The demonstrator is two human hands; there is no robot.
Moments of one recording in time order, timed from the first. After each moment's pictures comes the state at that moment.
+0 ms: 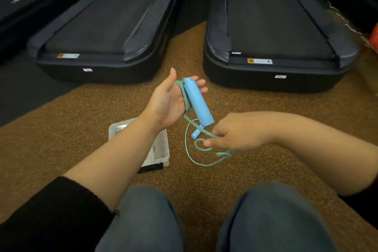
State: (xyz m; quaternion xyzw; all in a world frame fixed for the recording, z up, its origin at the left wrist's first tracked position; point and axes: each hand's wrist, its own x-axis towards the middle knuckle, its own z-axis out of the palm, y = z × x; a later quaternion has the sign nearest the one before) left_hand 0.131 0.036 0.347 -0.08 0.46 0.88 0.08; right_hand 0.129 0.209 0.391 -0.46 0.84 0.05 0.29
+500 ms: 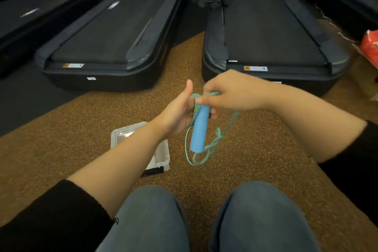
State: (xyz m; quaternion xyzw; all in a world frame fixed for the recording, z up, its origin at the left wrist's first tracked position) left_hand 0.159 0.065 0.363 -0.01 0.59 0.79 0.18; right_hand 0.103 0.210 0.437 -0.48 0.86 -0.12 0.09
